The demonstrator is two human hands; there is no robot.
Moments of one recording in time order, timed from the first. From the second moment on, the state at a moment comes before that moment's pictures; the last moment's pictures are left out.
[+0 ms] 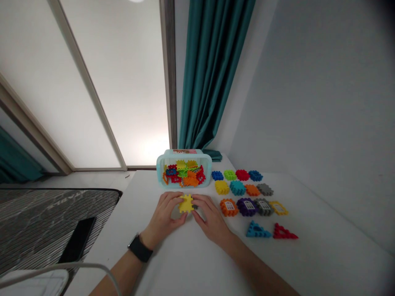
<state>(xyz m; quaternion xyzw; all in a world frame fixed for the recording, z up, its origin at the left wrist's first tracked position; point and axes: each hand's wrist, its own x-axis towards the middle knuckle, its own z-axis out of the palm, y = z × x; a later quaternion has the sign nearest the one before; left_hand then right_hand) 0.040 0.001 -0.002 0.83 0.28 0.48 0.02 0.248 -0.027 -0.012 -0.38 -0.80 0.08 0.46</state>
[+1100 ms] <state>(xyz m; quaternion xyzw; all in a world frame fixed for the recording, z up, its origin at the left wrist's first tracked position) 0.027 0.007 -0.017 0.82 0.35 0.44 0.11 0.252 -0.029 -0.010 -0.40 -0.76 0.15 0.50</state>
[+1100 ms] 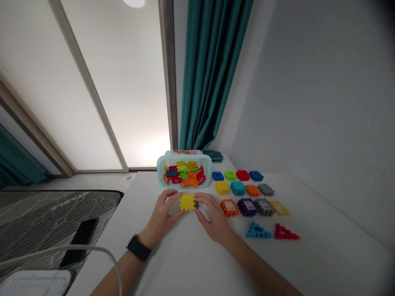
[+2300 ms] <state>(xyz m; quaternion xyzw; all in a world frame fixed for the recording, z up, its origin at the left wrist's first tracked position) 0.040 -0.005 -0.013 0.83 0.31 0.44 0.16 0.242 -0.026 -0.019 -0.43 -0.54 0.44 0.58</state>
